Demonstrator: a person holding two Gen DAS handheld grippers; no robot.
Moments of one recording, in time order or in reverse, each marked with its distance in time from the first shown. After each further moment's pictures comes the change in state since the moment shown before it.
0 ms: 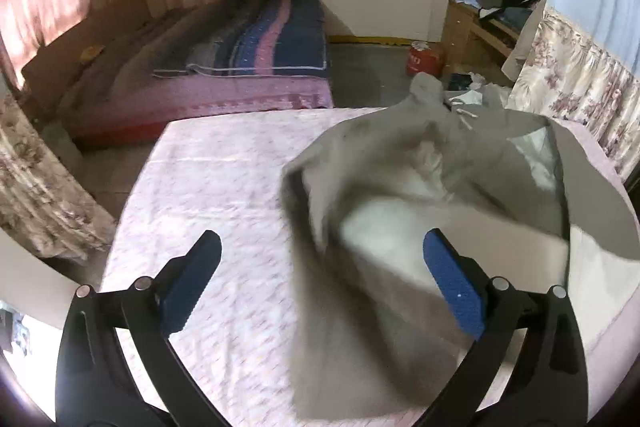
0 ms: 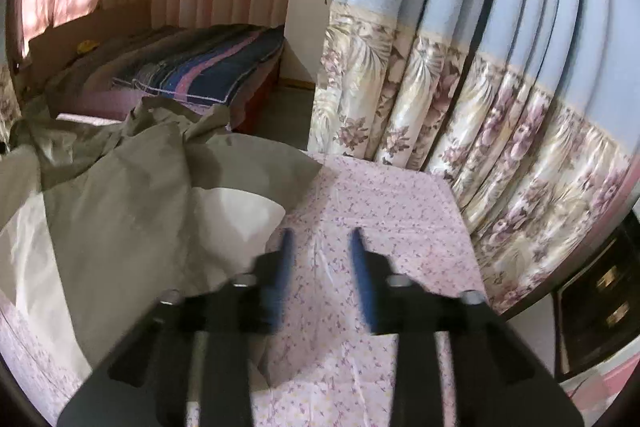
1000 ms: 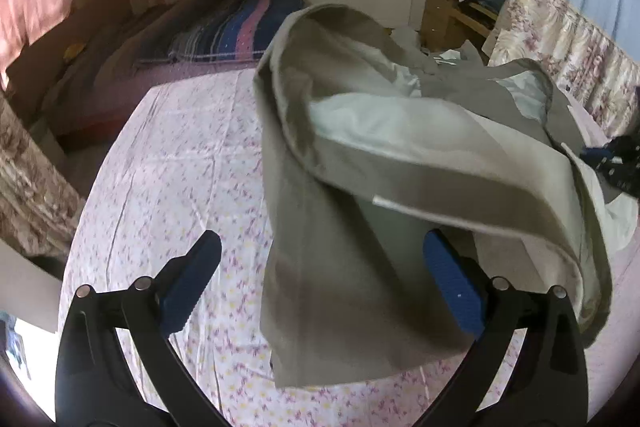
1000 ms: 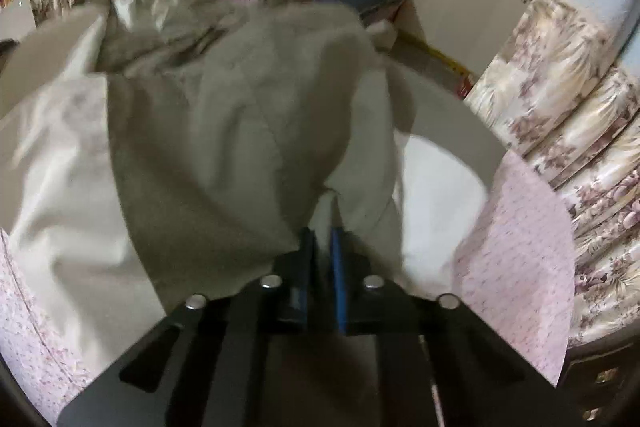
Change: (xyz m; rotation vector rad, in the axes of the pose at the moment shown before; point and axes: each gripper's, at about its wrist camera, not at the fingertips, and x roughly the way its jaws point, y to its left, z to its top) left arm 0.022 -0.014 -0.059 0.051 0.013 -0.072; right arm 0.071 0.128 -0.017 -0.325 0.199 0.268
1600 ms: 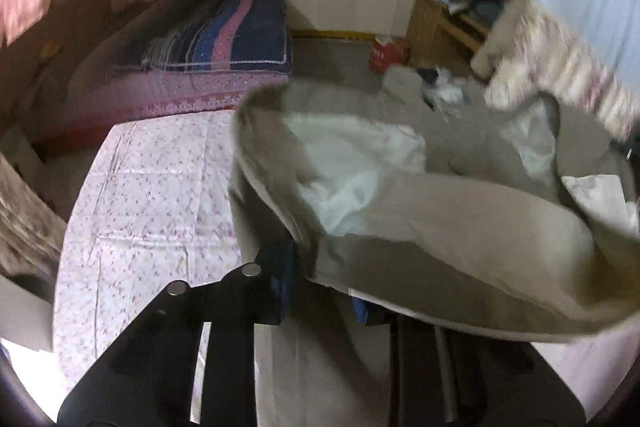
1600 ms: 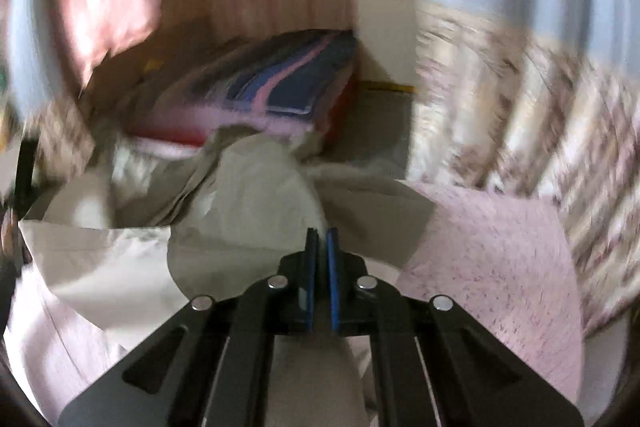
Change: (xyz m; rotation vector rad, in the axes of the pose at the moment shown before) left arm 0.046 0.021 0.091 -0.060 0.009 -0.105; right arm -0.052 -0.111 0.024 0.427 -0.235 0.105
